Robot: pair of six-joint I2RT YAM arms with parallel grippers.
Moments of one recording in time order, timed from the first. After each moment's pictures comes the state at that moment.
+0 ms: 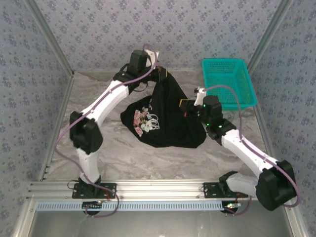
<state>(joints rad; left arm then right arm) -0.54 2.00 1.96 -0.41 0.31 -0.35 0.44 1.15 0.78 0.09 -0.20 0.52</state>
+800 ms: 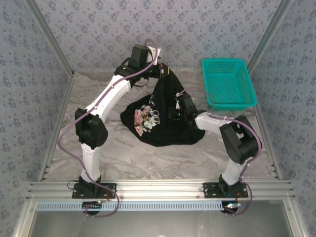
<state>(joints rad) -0.52 2.05 2.09 -0.53 0.42 -0.35 0.52 1.75 0.98 0.06 -0.07 0.44</state>
